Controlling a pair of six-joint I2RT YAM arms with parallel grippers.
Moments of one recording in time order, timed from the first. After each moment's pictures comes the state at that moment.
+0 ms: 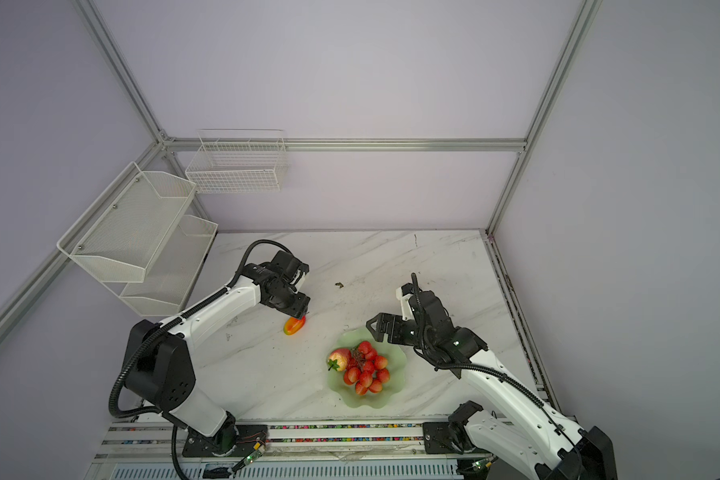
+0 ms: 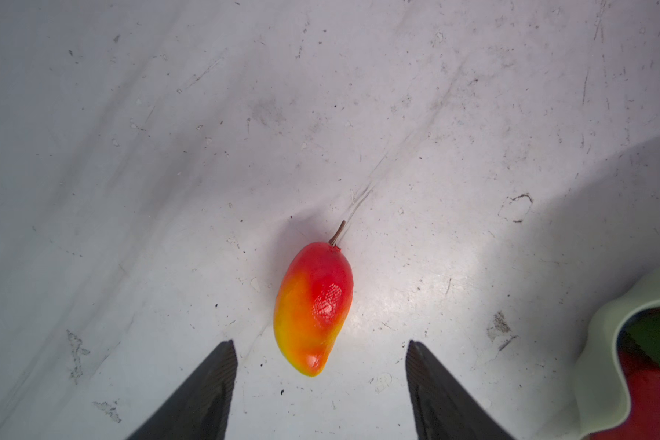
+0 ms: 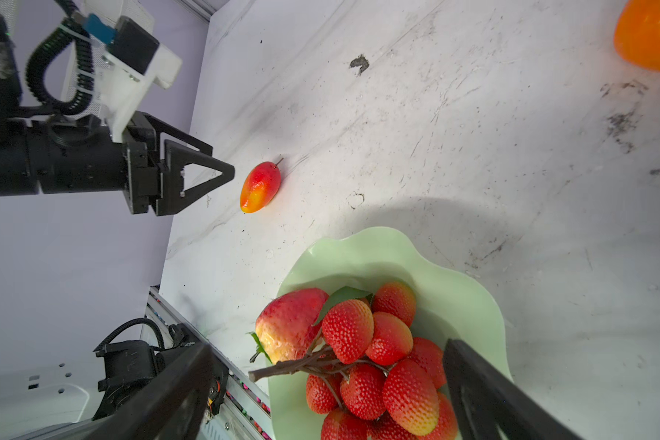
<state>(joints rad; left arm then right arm) -0.43 1.64 1.30 -0.90 -0.05 -0.03 0.60 0.94 0.74 -0.46 -0.29 0.70</state>
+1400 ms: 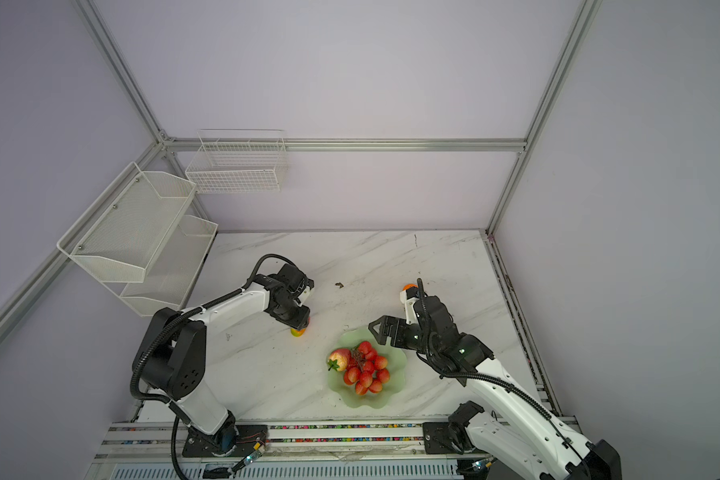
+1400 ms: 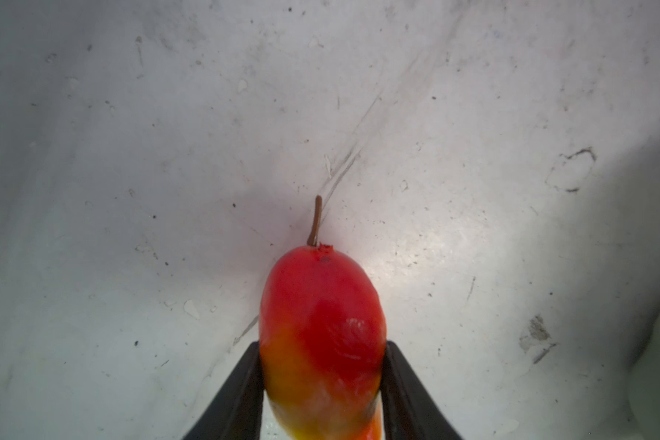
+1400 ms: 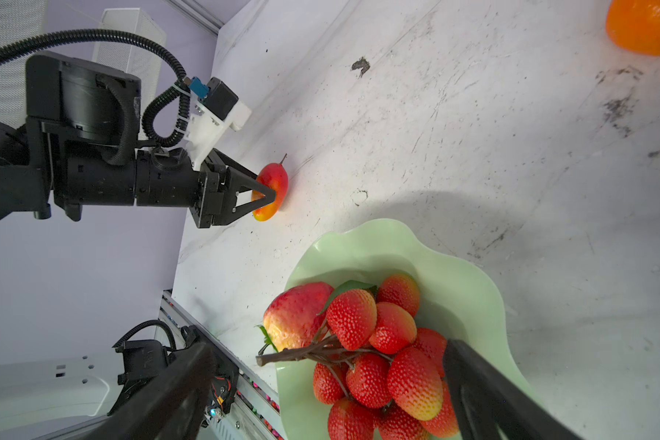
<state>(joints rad) -0.42 1.68 1.17 -0.80 0.03 0.00 0.60 0.86 0.70 -0.47 -0.28 0.76</state>
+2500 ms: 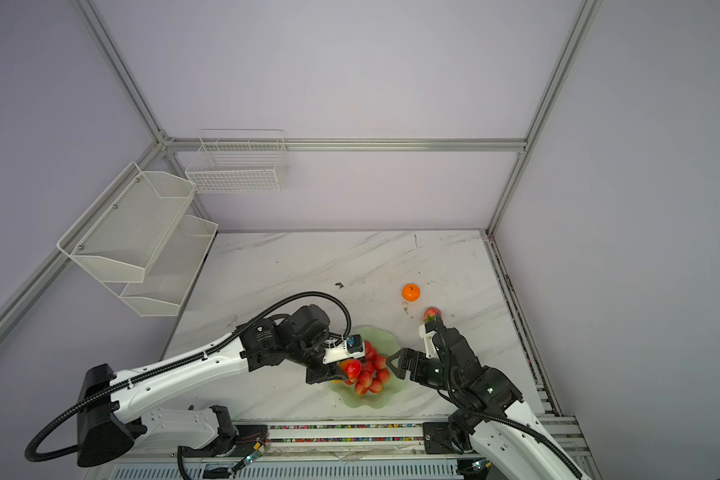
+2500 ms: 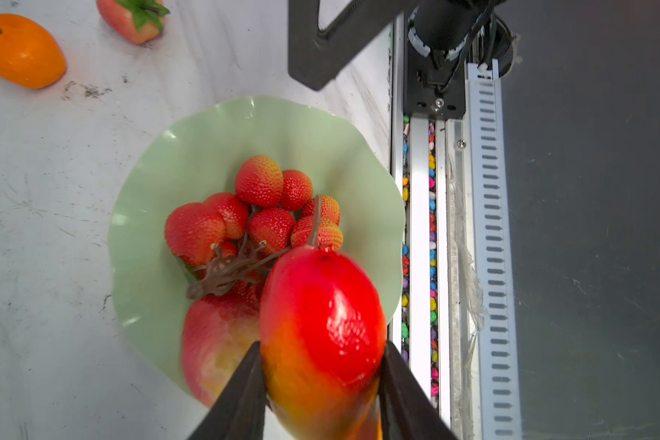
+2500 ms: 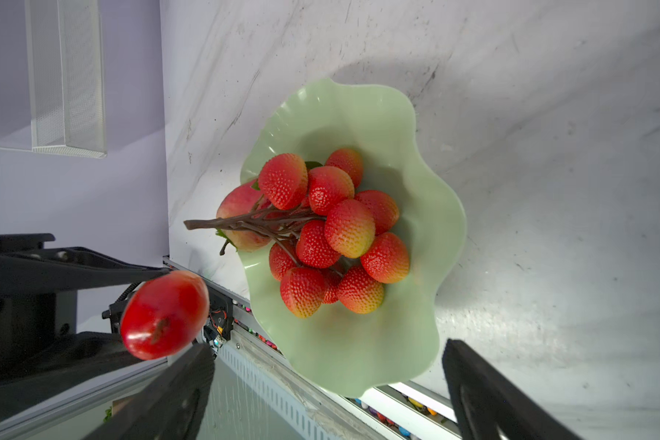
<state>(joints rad) -1.01 1.31 1.06 -0.75 0.30 0.39 0.60 0.50 0.56 -0.82 -0.33 0.89</state>
